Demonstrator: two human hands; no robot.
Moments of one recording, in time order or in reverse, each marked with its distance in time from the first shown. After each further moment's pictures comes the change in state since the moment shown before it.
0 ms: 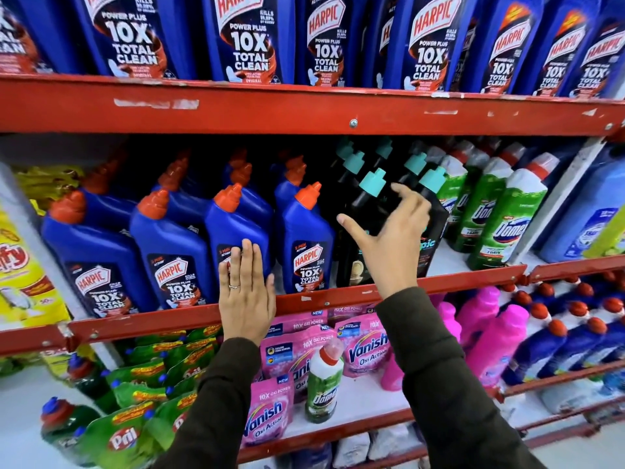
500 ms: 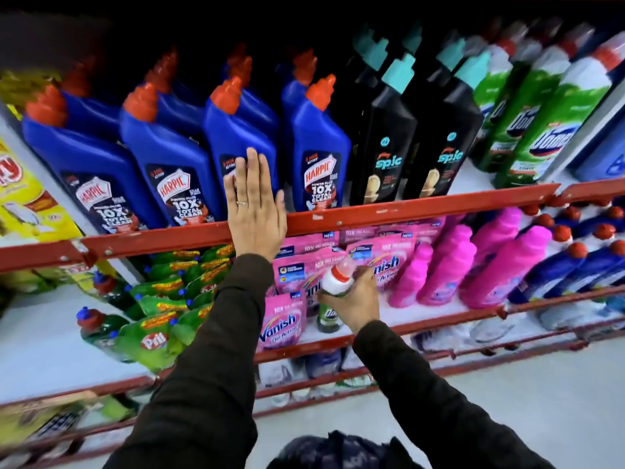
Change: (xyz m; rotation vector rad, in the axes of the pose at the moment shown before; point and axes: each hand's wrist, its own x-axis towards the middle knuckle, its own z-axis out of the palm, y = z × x) left_hand 0.005 0.004 -0.005 0.072 -0.023 -0.055; right_hand -0.213 0.081 0.046 0.026 -0.666 0.649
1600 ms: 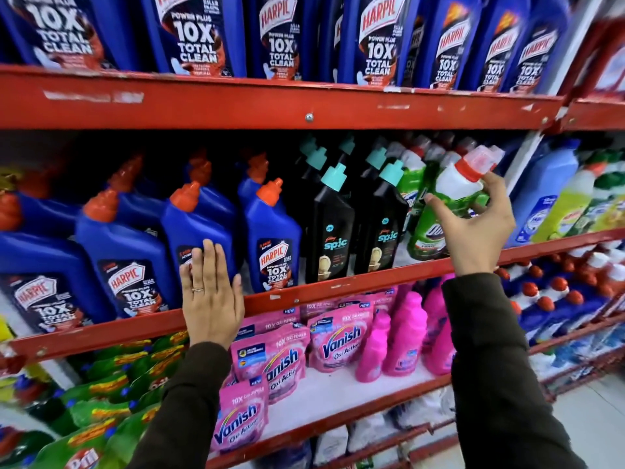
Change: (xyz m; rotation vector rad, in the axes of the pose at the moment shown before) left_hand -0.006 -0.002 0.005 -0.095 0.013 0.035; right_hand 0.070 -0.112 -0.274 0.222 0.915 -0.559
